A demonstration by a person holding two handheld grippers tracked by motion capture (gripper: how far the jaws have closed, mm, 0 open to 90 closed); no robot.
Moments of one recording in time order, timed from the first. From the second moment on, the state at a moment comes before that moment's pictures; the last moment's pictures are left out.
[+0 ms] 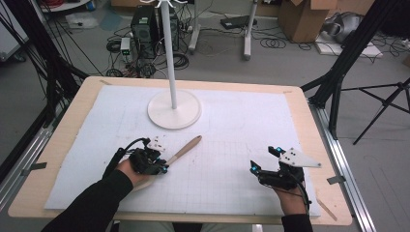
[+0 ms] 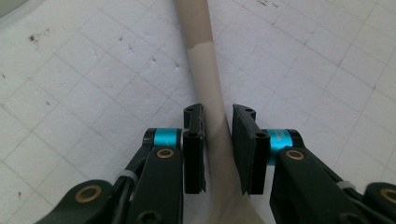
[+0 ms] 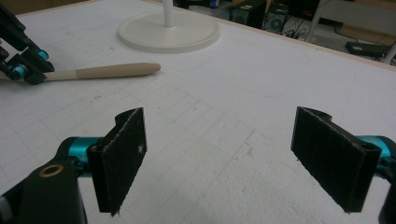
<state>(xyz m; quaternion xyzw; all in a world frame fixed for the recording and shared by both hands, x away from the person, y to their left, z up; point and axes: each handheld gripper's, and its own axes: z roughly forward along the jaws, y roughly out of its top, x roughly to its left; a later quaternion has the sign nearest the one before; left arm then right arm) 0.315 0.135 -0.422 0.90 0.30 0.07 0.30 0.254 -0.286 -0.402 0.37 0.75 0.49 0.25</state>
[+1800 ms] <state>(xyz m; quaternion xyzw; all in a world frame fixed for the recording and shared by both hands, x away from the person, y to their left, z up) 0.306 0.126 -0.424 0.89 0.33 0.10 0.30 0.254 -0.286 -0.403 0.37 0.75 0.49 0.25</state>
